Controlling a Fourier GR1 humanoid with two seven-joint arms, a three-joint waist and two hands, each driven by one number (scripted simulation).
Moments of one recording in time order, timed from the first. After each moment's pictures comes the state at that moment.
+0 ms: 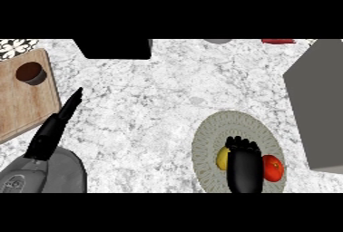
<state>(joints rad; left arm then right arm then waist) -0.11 0.38 -0.06 -1.38 -0.09 -0.05 -0.14 0.09 -0.03 0.44 -1.49 1.78 -0.38 0.64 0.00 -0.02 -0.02</state>
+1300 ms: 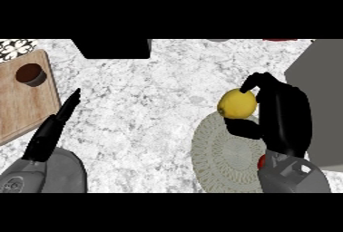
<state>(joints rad) -0.10 0.36 -0.03 -1.38 -0.12 -0.06 -0.14 -0.33 -0.04 0.19 -1.89 1.28 0.11 0.58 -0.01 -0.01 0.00</state>
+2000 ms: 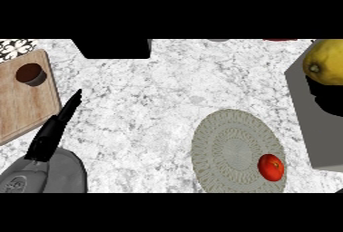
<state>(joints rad) -0.11 0.34 -0.02 -1.36 -0.14 -0.07 -0.16 -0.79 -0.19 -0.12 -2.15 1.18 0.66 0.80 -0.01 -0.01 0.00</state>
